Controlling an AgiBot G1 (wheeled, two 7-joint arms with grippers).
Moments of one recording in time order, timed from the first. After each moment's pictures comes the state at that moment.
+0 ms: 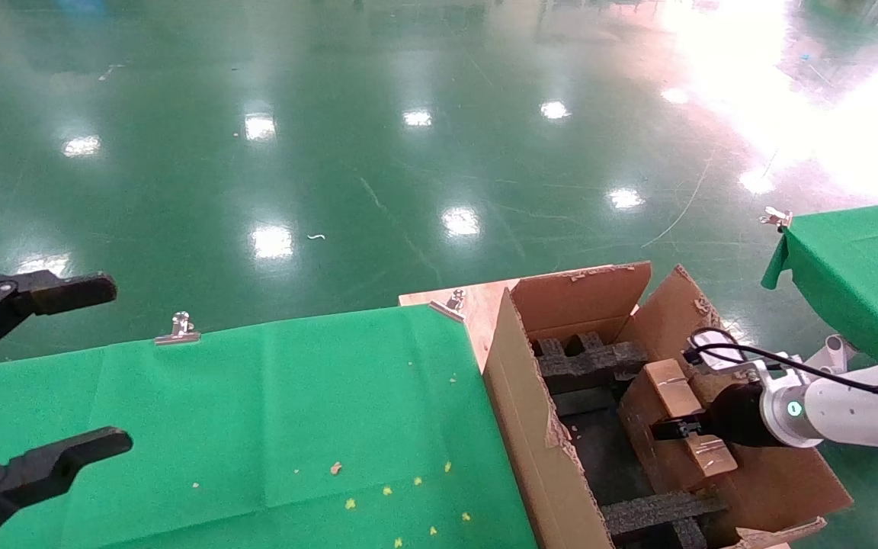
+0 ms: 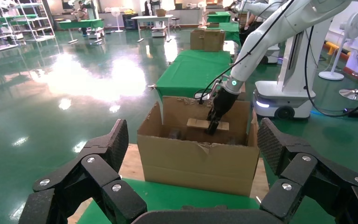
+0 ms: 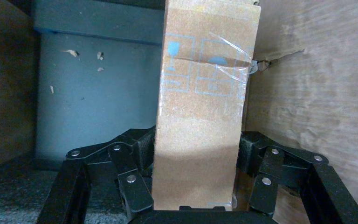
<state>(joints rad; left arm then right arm) -1.08 0.57 0.36 -1.23 0.64 1.44 -0.13 1.65 -0.56 -2.03 0.83 -1.07 -0.49 1.10</state>
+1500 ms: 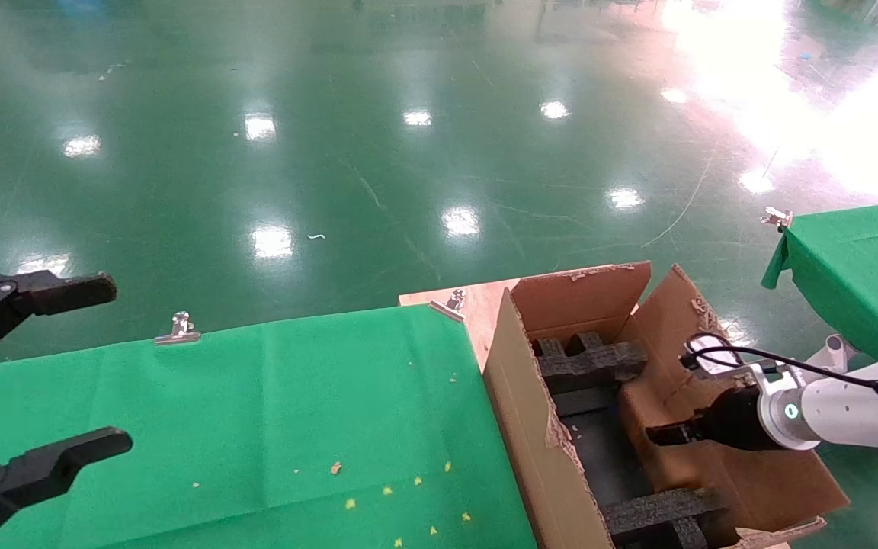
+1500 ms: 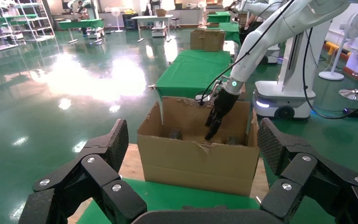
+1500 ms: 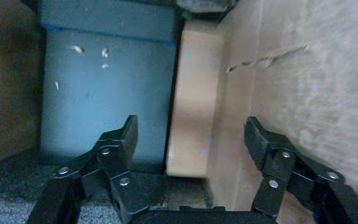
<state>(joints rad) -1.08 0.57 0.36 -1.23 0.64 1.44 -0.13 1.66 -0.55 -2.00 0.82 -1.05 -0.51 1.04</state>
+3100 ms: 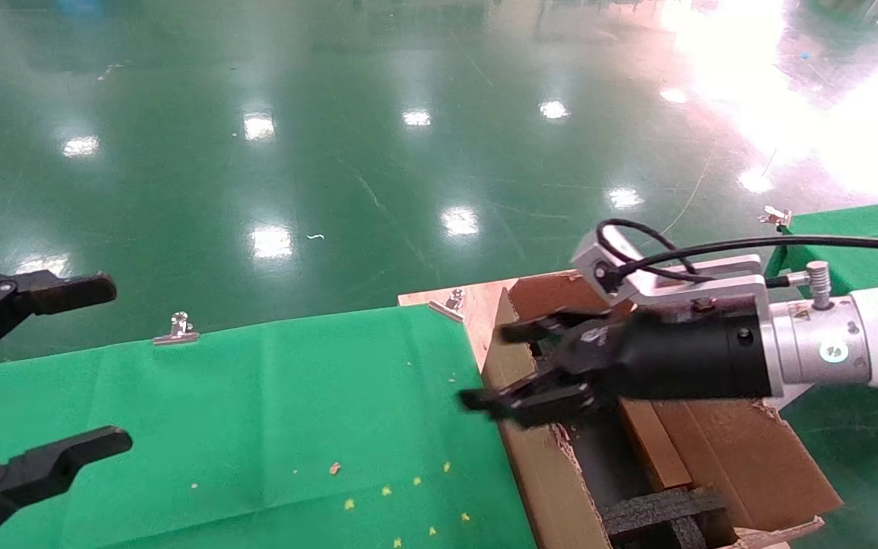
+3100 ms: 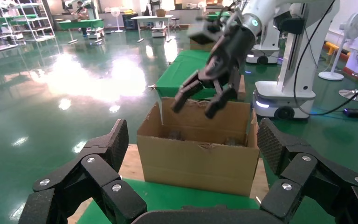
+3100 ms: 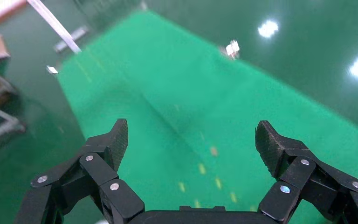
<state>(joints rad) -1.08 0.57 0.36 -1.23 0.64 1.44 -0.13 1.87 -0.33 -1.60 1.36 -0.67 -0.95 0.50</state>
